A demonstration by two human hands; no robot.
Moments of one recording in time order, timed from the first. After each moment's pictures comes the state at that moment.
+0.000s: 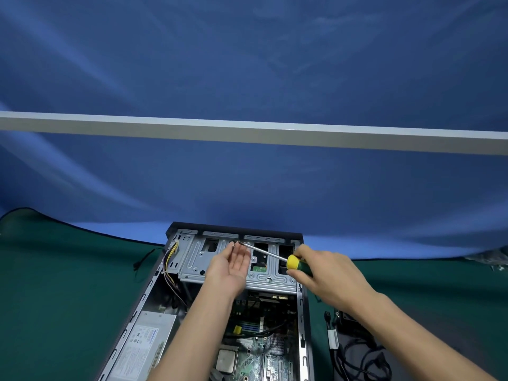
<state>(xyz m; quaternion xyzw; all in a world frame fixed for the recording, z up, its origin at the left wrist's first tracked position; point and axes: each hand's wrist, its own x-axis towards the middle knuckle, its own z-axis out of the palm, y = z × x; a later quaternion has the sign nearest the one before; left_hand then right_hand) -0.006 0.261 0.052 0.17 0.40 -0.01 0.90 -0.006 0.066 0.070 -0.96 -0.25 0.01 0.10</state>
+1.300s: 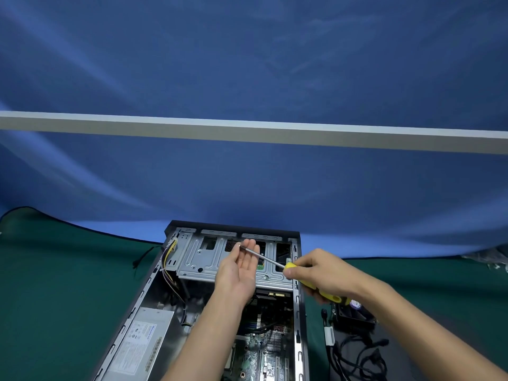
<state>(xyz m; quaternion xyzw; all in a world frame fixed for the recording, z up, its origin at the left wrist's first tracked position) -0.015 0.235 0.047 0.17 0.33 0.02 0.93 -0.006 0.063 0.089 -0.87 -0.12 0.29 0.38</state>
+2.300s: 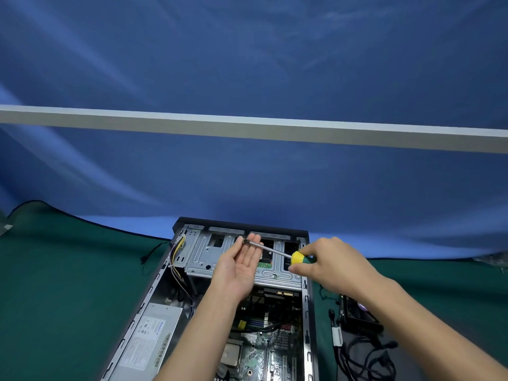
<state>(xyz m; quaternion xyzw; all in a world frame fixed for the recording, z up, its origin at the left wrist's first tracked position) -0.020 0.260 0.049 0.17 0.29 -0.04 0.94 -0.009 0.080 0.110 -0.97 -0.15 0.12 0.16</state>
